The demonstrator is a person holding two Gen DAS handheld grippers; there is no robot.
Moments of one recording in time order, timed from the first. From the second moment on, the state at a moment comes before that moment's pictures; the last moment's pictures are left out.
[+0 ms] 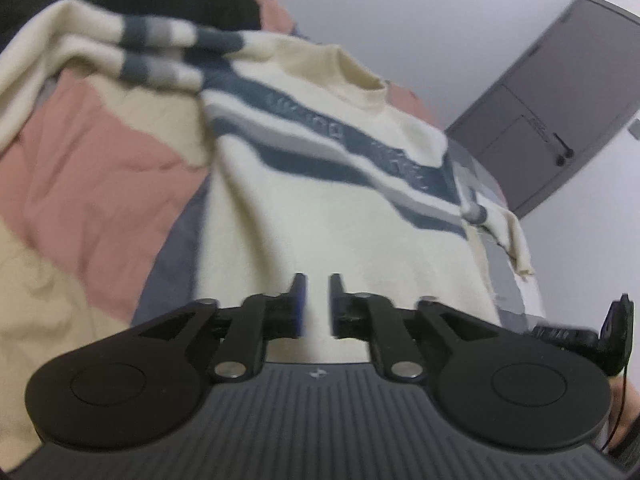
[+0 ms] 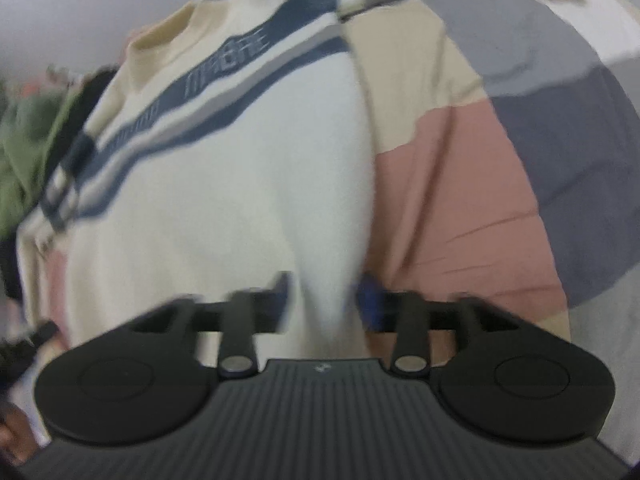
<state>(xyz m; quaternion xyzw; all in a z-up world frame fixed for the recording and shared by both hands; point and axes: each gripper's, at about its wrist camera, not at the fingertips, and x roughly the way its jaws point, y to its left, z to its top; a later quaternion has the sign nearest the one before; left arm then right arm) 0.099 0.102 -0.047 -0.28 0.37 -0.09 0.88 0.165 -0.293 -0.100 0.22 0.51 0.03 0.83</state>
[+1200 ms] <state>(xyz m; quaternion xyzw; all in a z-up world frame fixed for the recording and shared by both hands) 0.206 0.032 -0.084 -0.15 0.32 -0.09 0.93 0.443 -0.593 -0.159 0.34 0.15 -0.24 0.90</state>
